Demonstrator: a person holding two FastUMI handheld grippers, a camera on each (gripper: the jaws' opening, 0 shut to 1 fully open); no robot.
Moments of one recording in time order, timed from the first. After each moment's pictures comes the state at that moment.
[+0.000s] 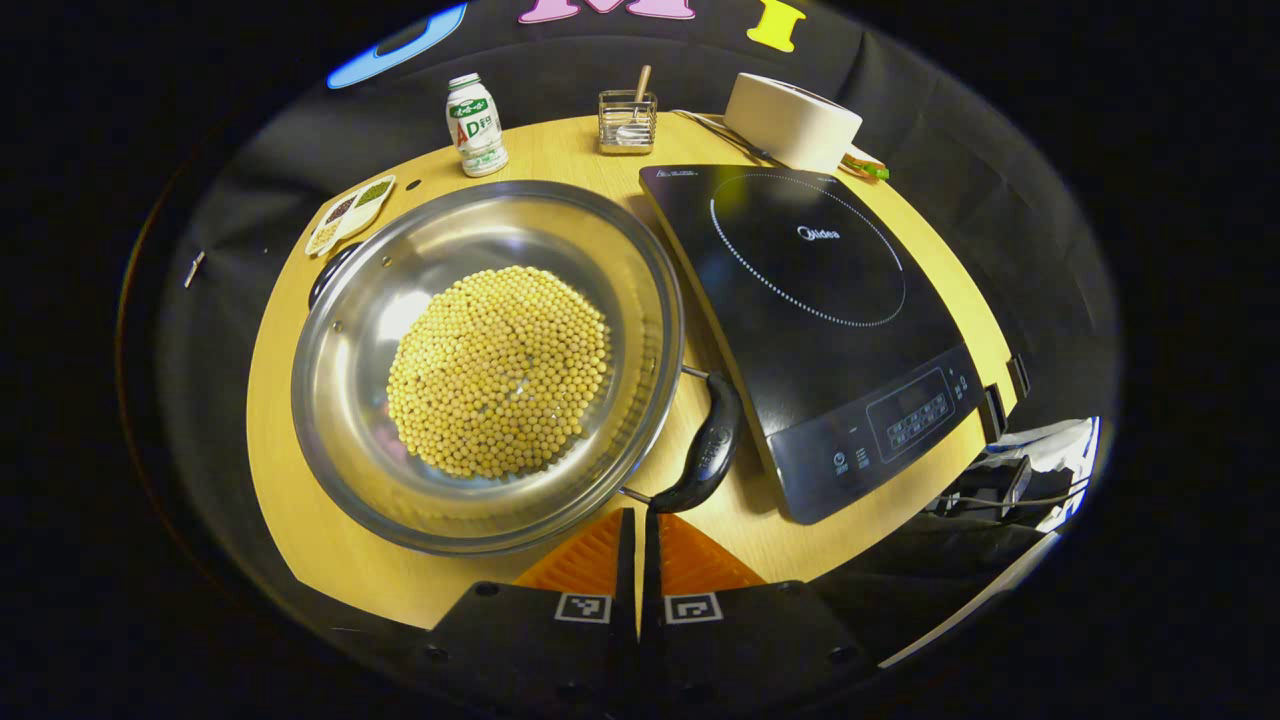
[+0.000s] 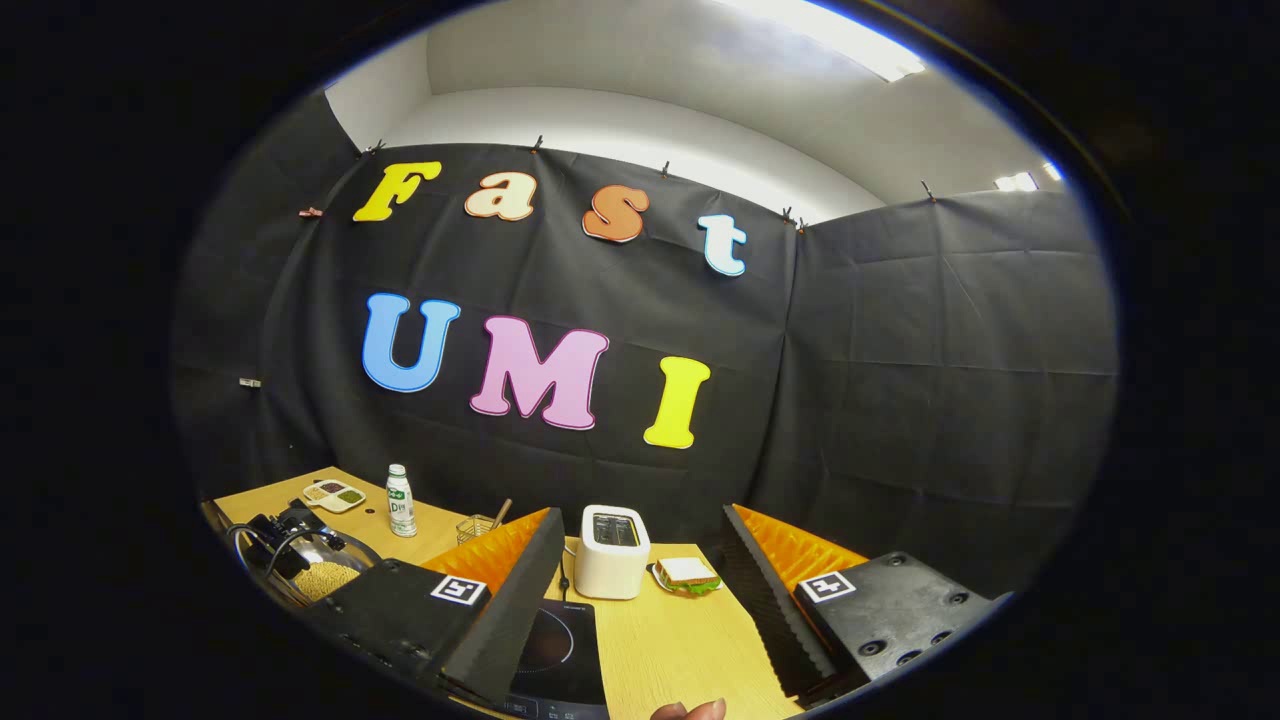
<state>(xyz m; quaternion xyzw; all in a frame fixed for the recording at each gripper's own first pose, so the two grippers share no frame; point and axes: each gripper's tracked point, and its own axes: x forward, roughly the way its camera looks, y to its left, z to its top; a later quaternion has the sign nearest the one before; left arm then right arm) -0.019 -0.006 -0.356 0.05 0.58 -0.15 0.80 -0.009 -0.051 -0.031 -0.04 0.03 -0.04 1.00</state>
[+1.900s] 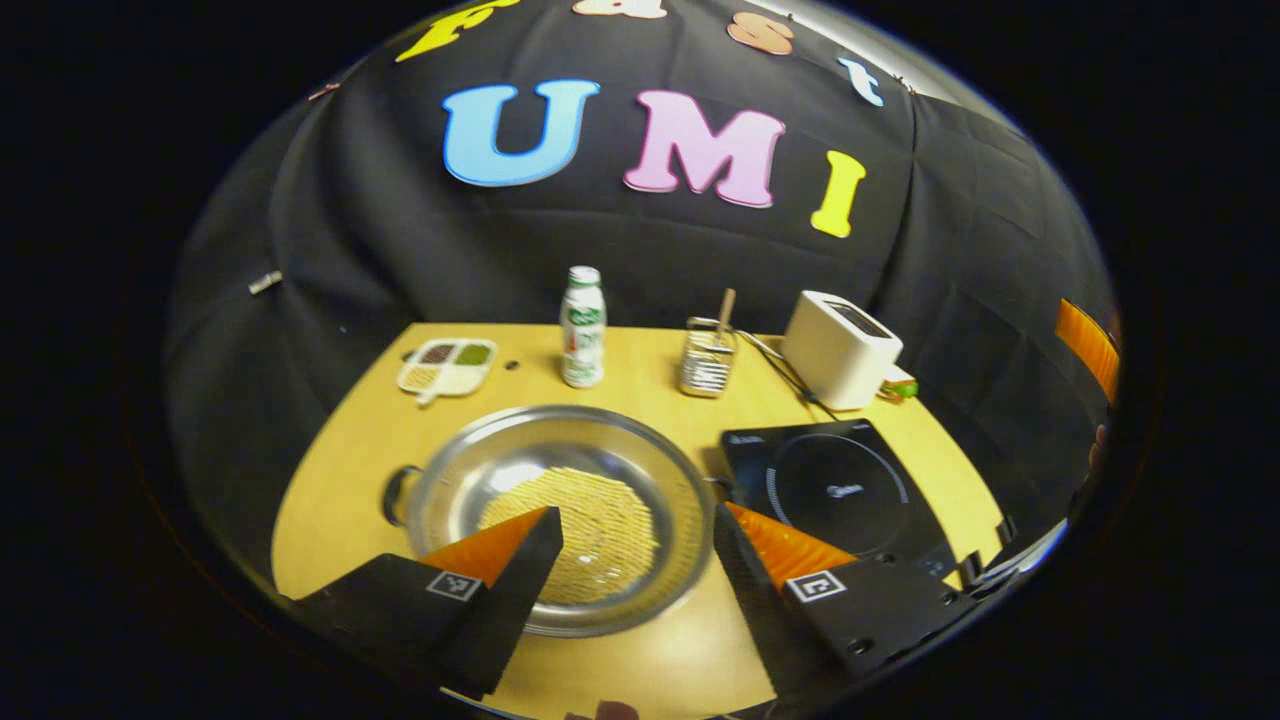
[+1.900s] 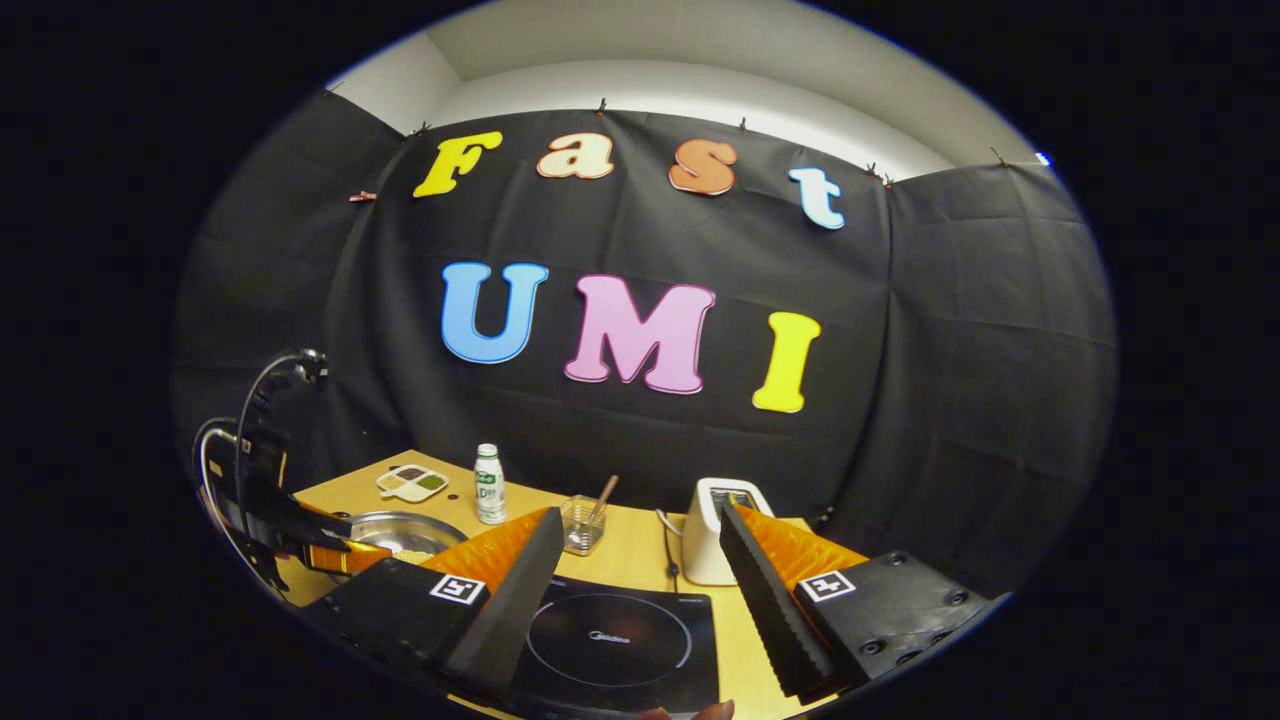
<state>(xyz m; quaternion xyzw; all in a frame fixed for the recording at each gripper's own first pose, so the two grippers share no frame) 0.105 0.093 -0.230 -0.02 0.30 -0.05 0.95 0.047 0.098 -0.093 0.00 0.11 0.09 0.99</state>
